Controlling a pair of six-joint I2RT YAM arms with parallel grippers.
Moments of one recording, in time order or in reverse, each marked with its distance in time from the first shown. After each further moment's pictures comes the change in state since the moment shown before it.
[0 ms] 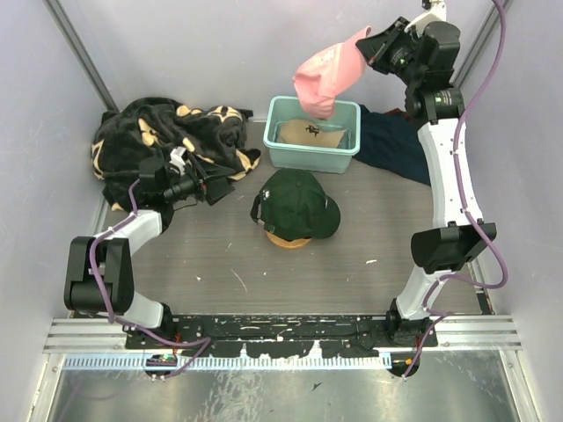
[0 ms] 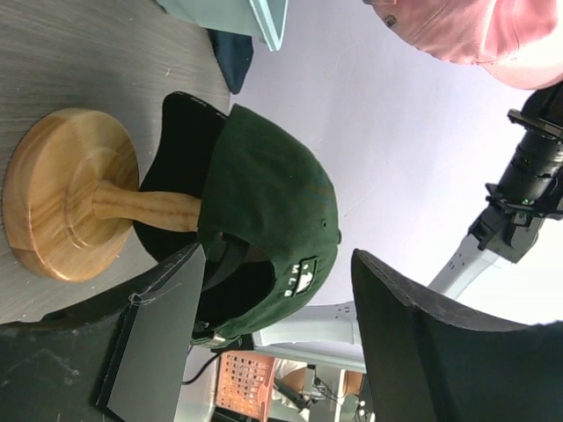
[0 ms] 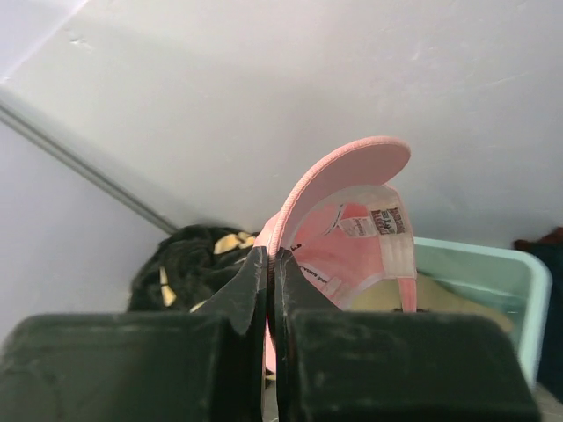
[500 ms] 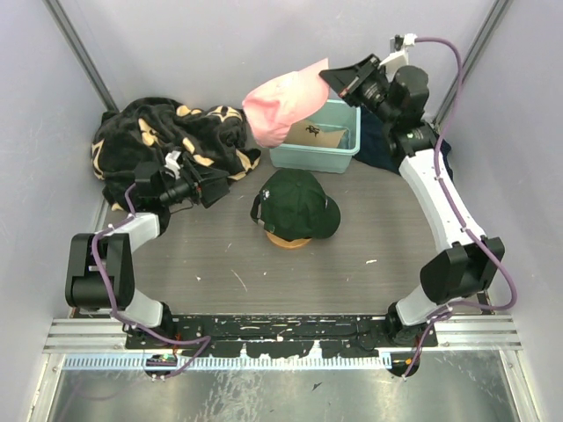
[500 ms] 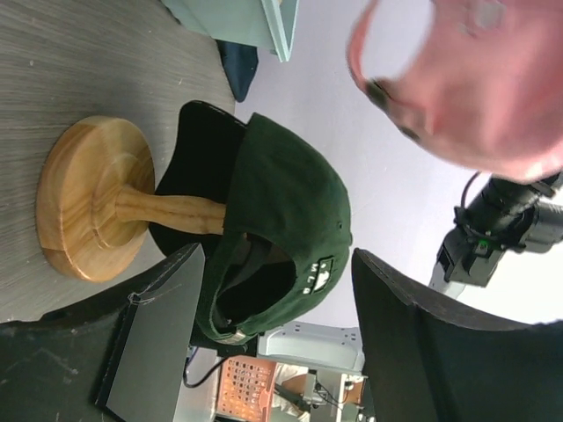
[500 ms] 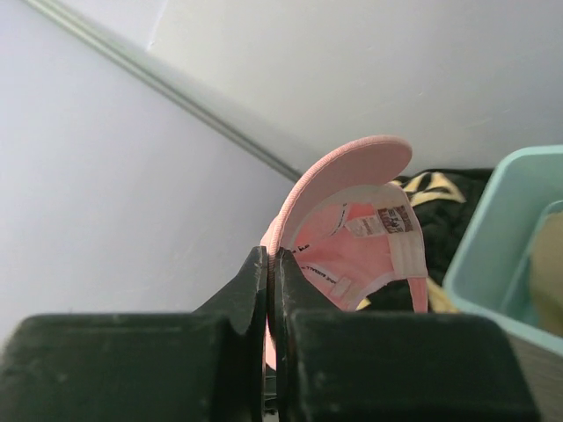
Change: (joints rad) left arm 0.049 0.016 -0.025 0.065 0.031 -0.001; right arm 0.108 -0.205 -0.510 0.383 -0.106 0.360
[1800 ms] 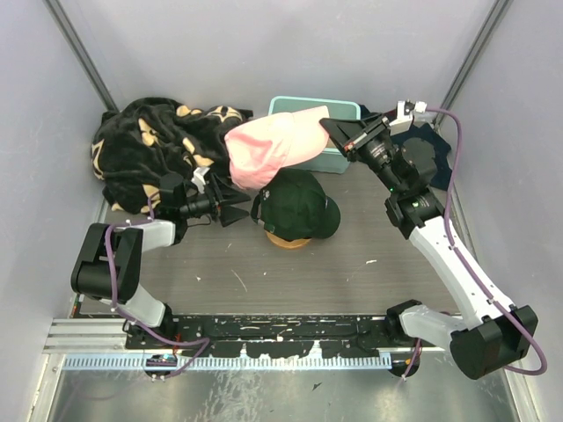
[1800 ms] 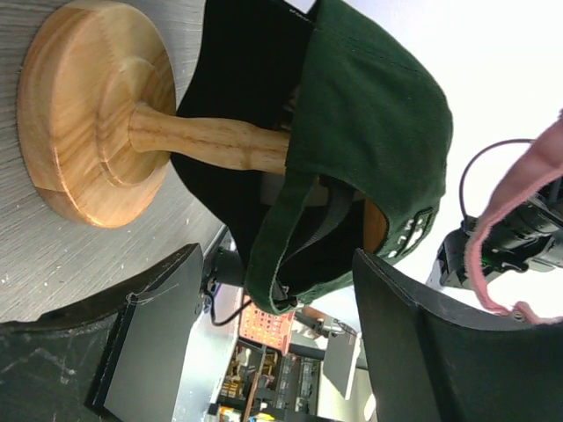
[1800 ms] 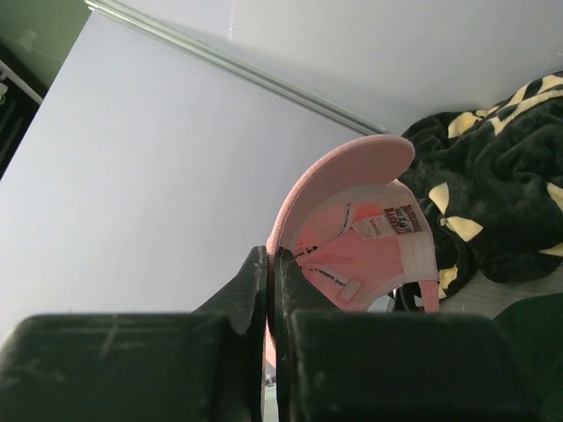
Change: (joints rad) left arm -0.148 0.080 -0.100 0.108 0.051 0.035; right arm 0.142 -0.478 -0.620 0.259 0.124 0.341
